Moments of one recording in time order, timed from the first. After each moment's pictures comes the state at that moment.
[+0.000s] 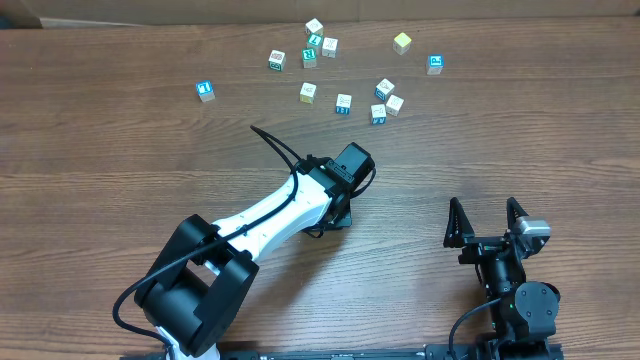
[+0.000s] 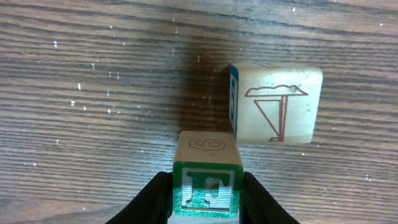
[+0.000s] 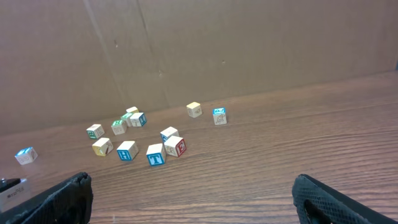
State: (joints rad) left arm -0.72 1.88 1.23 -0.84 -0.11 -0.79; right arm 0.07 0.01 0.02 -0.03 0.00 0.21
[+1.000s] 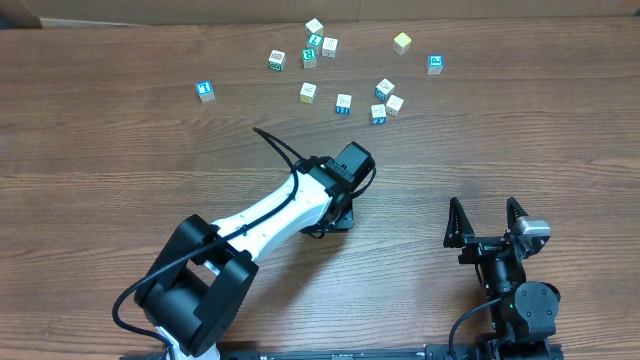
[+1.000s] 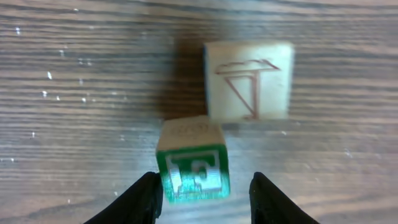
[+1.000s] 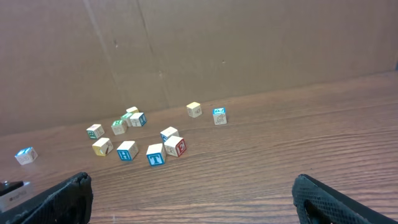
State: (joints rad) left arm -0.72 1.88 1.25 -0.86 -0.04 -0.75; right arm 0.07 0.01 0.02 -0.04 0.00 0.21
